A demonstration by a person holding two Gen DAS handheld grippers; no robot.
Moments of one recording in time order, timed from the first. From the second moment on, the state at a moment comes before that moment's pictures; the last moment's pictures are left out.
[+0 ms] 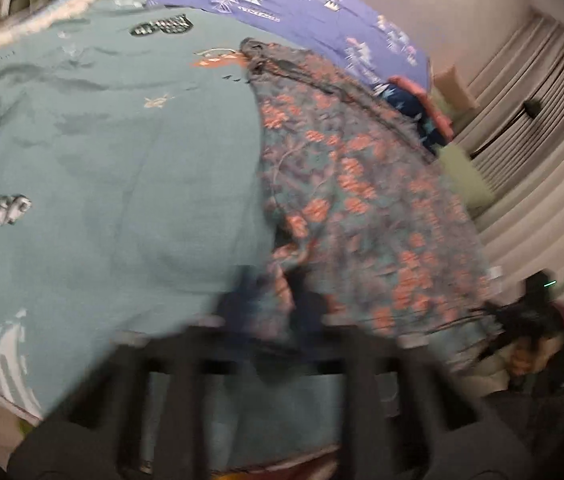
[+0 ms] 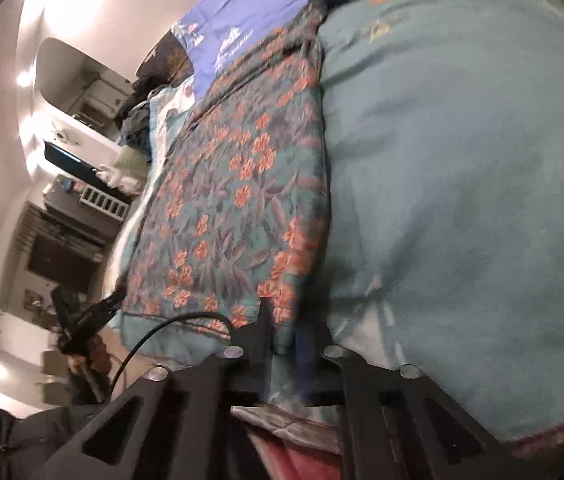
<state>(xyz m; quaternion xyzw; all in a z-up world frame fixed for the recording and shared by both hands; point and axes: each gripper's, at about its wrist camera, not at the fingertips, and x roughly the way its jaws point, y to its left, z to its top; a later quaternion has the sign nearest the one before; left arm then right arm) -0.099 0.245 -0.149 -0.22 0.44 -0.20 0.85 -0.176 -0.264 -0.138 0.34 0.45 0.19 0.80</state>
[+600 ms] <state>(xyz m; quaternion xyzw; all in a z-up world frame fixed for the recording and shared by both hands) -0.054 0.252 -0.012 -0.29 0.27 -0.25 0.88 -0.160 -0.313 -0.037 0.46 0.24 0.29 0.80</state>
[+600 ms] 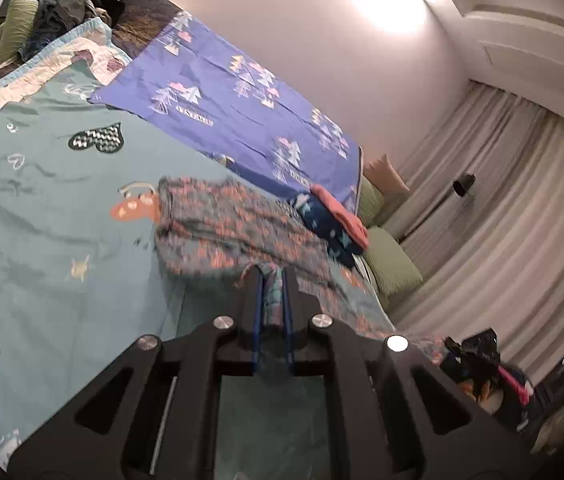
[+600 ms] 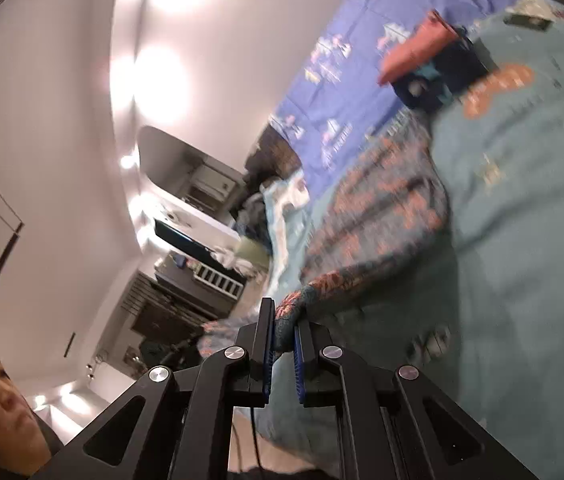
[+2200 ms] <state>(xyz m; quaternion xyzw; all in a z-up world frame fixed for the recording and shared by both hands) 0.323 0.174 -0.056 -0.20 0.38 -0.08 0.90 0.242 -0.309 -0.018 0.25 0.31 0.01 0.92</state>
